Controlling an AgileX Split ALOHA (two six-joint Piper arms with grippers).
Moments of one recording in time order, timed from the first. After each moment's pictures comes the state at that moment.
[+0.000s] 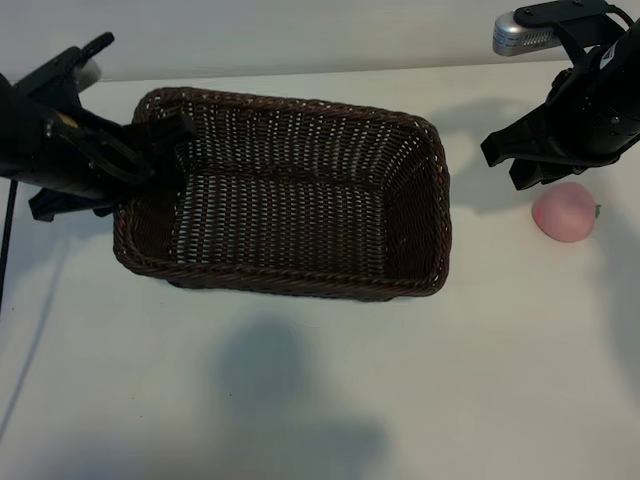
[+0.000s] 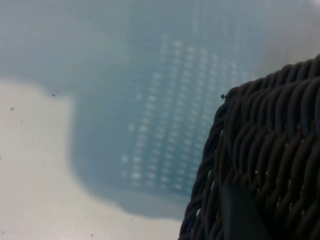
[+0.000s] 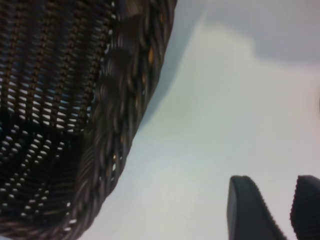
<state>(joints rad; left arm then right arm) -0.21 1.56 -0.97 -0.35 0.47 -0.32 0.22 1.61 -1.25 0.21 0.98 -0.12</state>
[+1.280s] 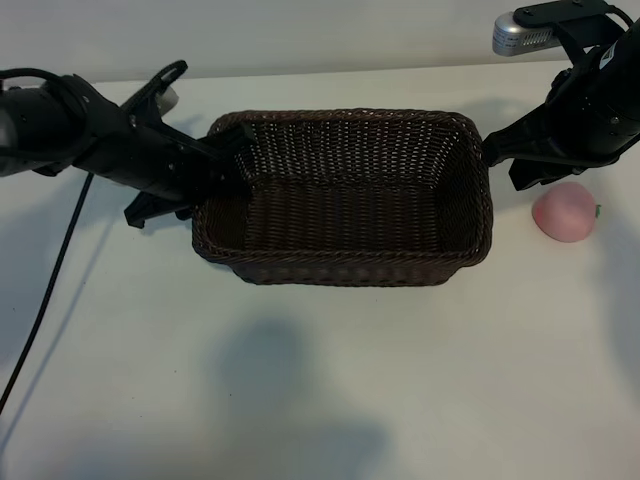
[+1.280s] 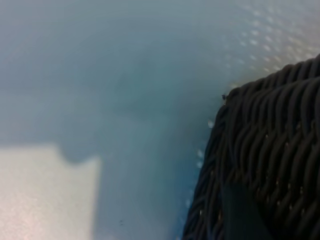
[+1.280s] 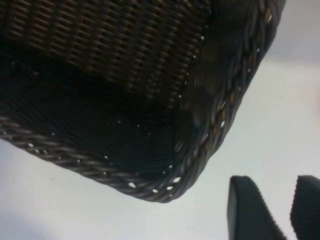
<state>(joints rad) -0.22 1.94 -1.11 -0.75 0.40 0.00 0.22 1.61 -1.25 0.21 0.98 -0.12</state>
